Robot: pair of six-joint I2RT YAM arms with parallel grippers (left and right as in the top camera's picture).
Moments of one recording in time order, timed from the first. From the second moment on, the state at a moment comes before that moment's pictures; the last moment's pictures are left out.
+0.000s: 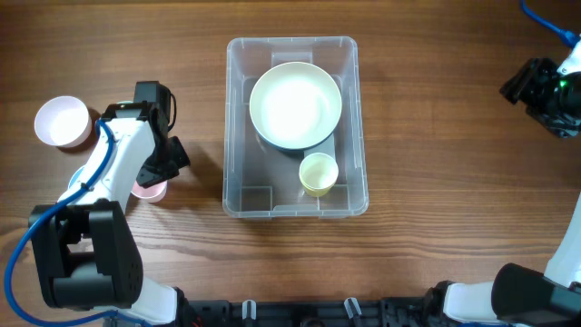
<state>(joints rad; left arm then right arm) 0.03 1.71 1.13 -1.02 -0.17 -0.47 -0.33 1.58 1.92 -1.48 -0.13 0.28</state>
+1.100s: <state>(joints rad) -0.80 1.70 1.60 -1.07 0.10 -0.42 -0.33 1.58 1.92 -1.47 -0.13 0.28</state>
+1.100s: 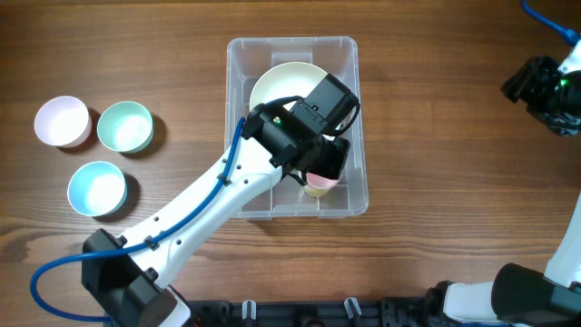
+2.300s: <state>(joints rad) 0.13 2.17 1.60 -0.97 -0.13 -0.42 -0.33 1.61 1.91 -1.47 -0.13 0.28</state>
